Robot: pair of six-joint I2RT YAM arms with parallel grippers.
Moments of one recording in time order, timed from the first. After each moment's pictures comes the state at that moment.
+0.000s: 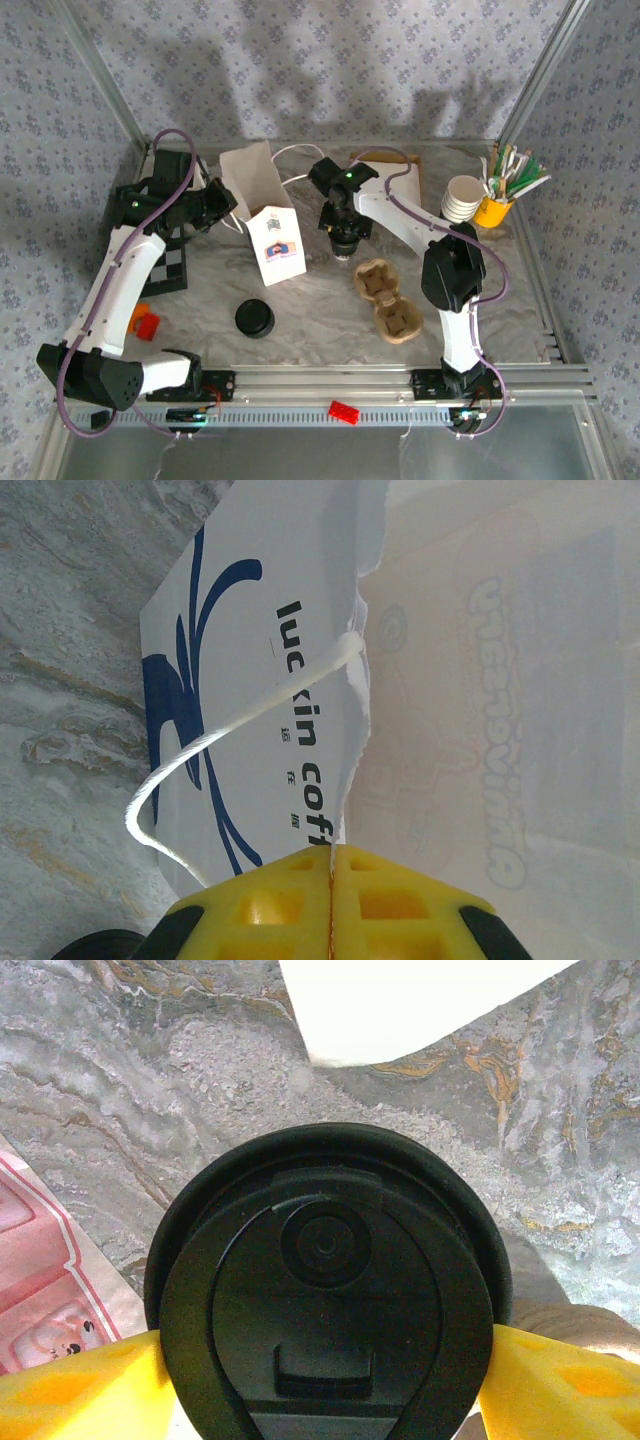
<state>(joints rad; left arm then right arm) -0.26 1.24 1.39 -0.94 0.21 -0.78 0.68 2.00 1.84 -1.20 0.16 0.87</state>
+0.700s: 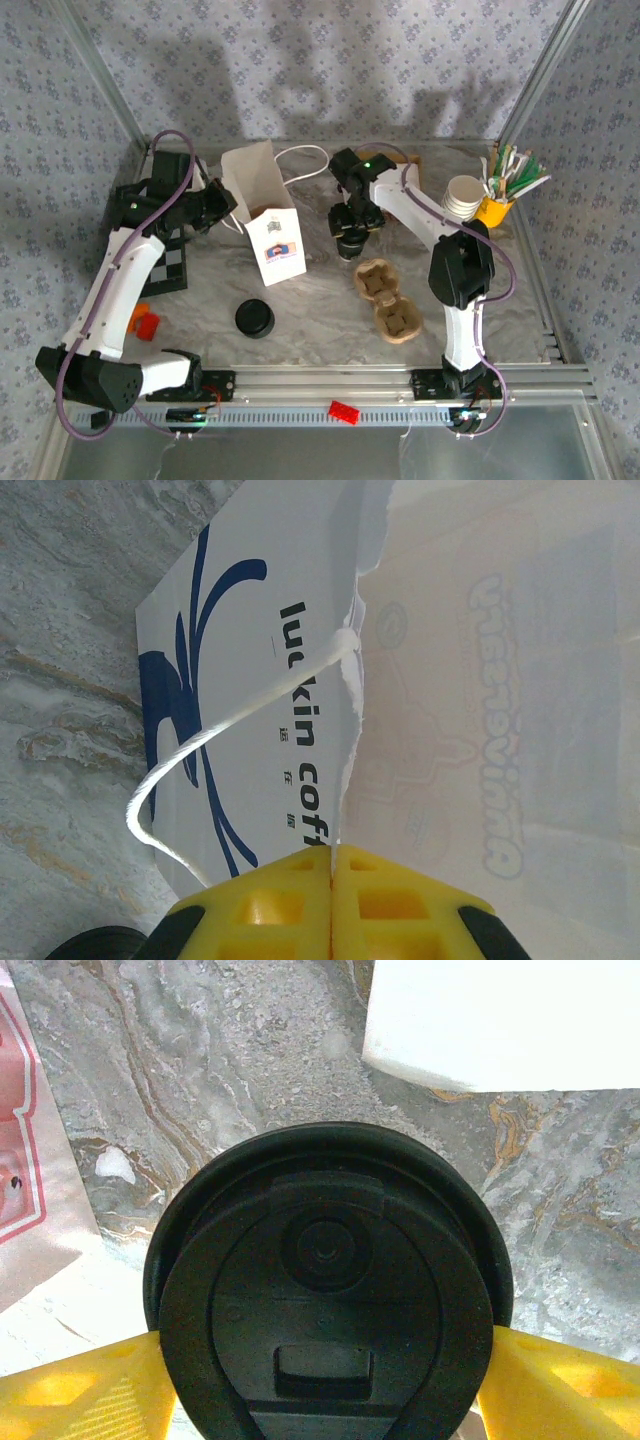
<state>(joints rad) -0.26 1.23 1.39 -0.95 0.22 -0.78 0.58 1.98 1.83 -1.24 0.00 0.31</state>
